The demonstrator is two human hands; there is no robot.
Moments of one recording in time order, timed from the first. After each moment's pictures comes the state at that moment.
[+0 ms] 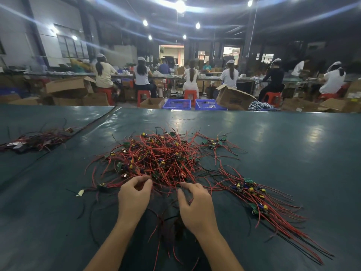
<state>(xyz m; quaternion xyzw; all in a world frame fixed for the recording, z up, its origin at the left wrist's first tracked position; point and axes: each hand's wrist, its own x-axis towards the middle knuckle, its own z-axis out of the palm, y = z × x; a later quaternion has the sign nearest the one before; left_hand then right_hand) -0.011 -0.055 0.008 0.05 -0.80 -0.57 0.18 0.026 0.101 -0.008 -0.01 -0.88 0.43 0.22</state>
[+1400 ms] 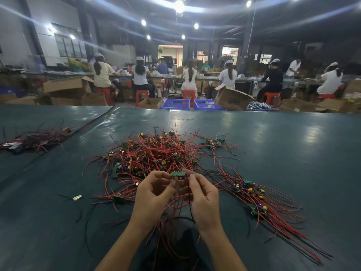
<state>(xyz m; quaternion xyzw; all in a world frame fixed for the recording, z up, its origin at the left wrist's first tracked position) 0.014 -0.023 0.026 -0.16 -0.67 -0.71 0.12 0.037 0.095 0.025 0.04 -0.60 0.77 0.22</state>
